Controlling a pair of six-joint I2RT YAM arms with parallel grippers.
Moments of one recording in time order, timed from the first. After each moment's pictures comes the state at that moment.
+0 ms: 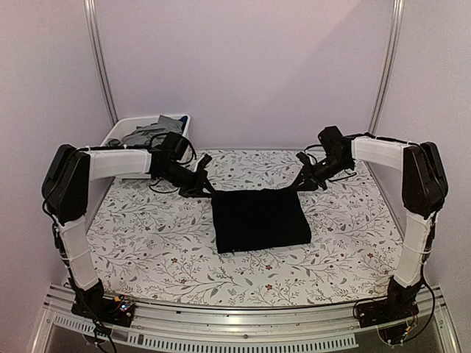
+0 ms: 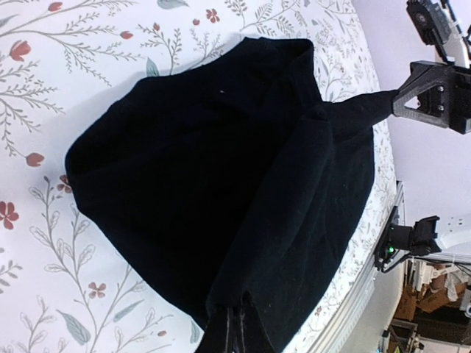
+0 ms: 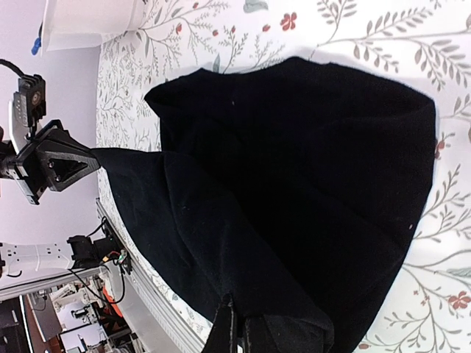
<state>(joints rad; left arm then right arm) -0.48 1.92 1.38 -0.45 0.62 -0.37 0.33 1.96 1.52 -0.73 -0.74 0.34</state>
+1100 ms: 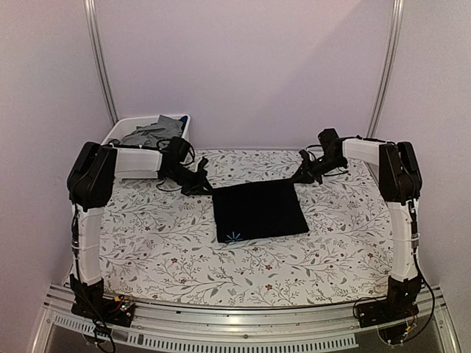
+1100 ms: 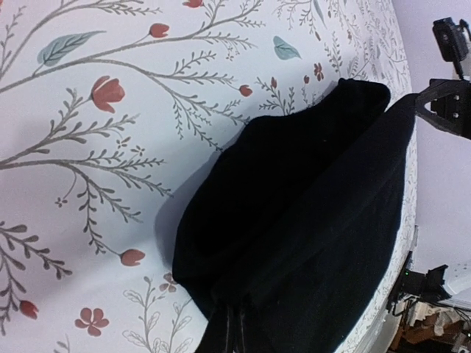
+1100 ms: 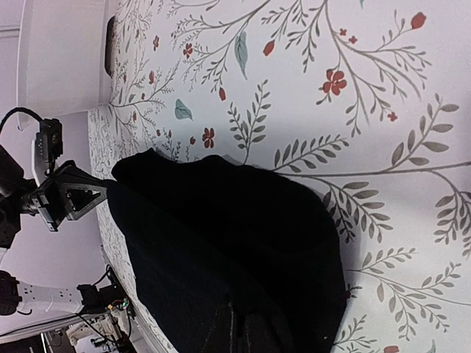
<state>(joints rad) -0.39 2.20 1.58 -0.42 0.59 -0.40 0.23 2.30 1.82 -0.66 -0.77 0.37</state>
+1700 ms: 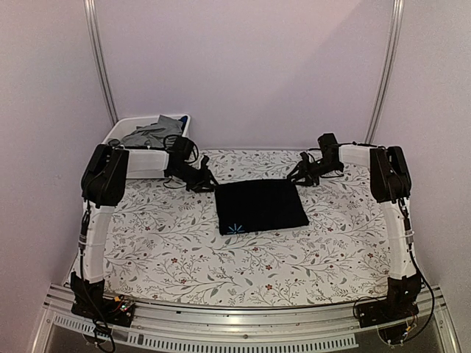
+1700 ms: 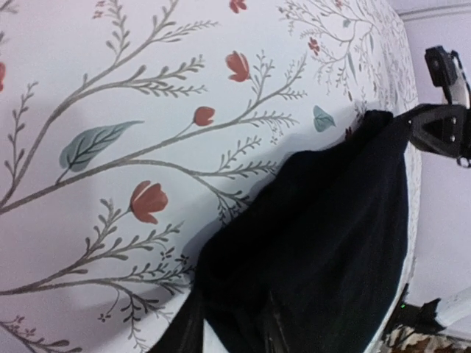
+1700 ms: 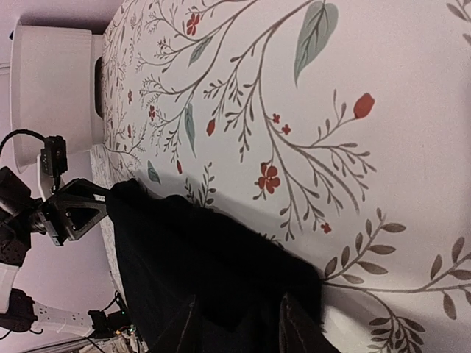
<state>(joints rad) -0.38 2.36 1.76 -0.40 0.58 -0.46 0.19 2.46 1.94 -0.56 -0.80 0.47</state>
